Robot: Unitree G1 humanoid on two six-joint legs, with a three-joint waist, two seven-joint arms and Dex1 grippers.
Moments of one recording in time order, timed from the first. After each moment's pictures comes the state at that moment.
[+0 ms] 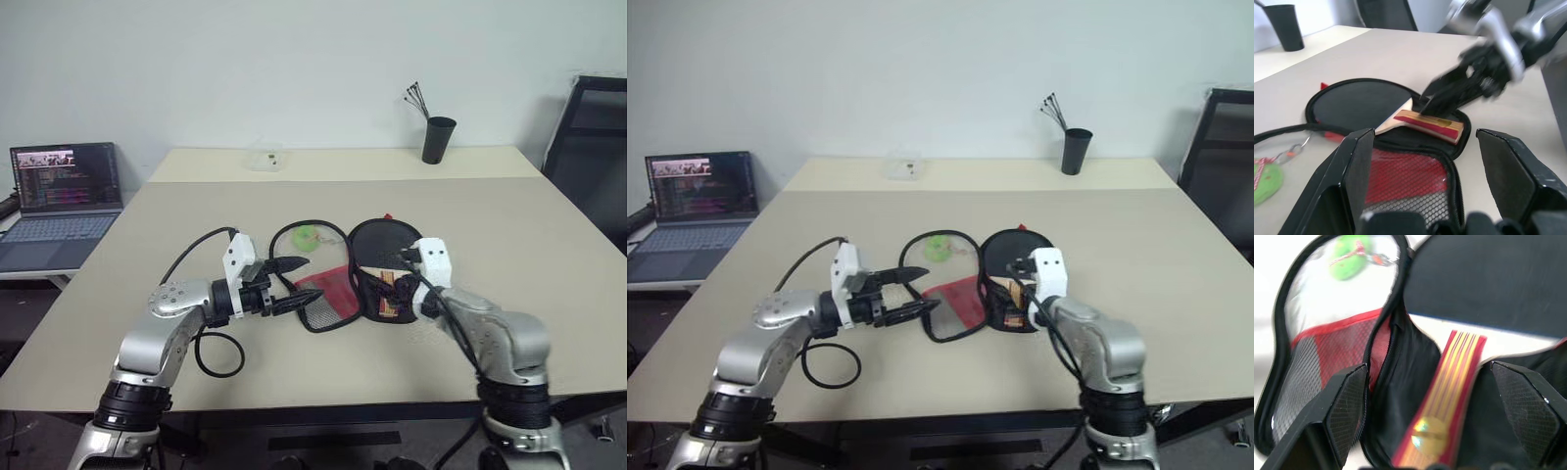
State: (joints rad) left arm -0.43 0.59 0.02 -0.07 -0.45 0.34 -1.03; right arm -0.54 -0.23 -0.10 -0.39 0.41 1.27 0.21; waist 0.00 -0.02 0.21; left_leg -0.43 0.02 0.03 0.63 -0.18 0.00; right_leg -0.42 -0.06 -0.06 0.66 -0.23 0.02
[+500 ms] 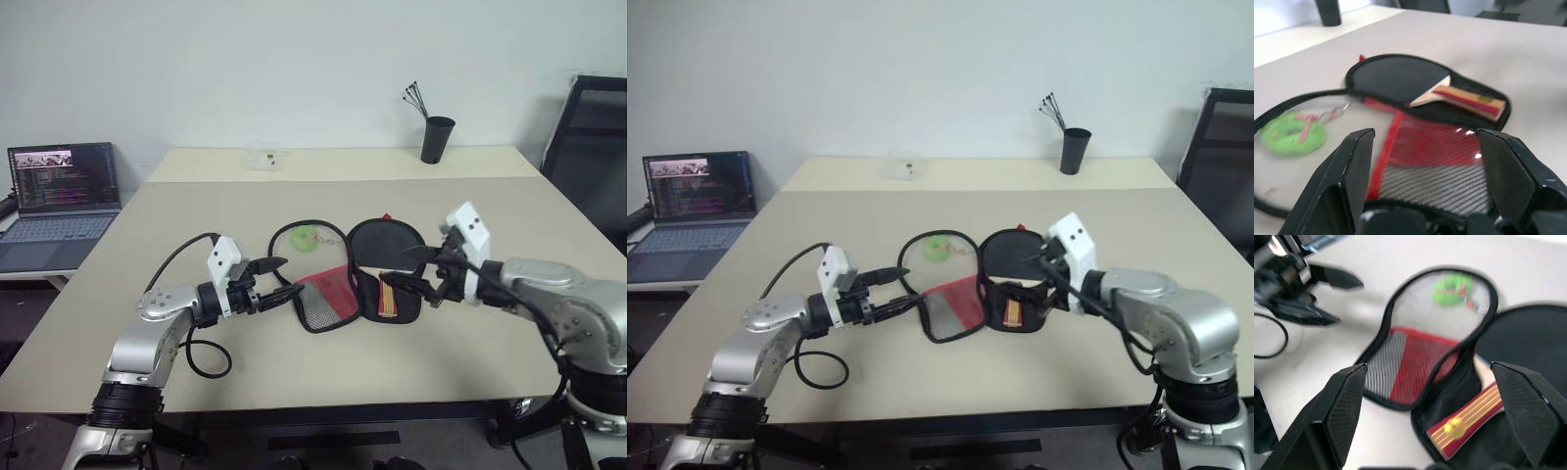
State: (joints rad) left arm -0.43 0.61 0.04 0.07 -0.41 0.27 -1.00; right arm -0.65 -0.61 -0.14 -0.46 0.66 1.26 0.58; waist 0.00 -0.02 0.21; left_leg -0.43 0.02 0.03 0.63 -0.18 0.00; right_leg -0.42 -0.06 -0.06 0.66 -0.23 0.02
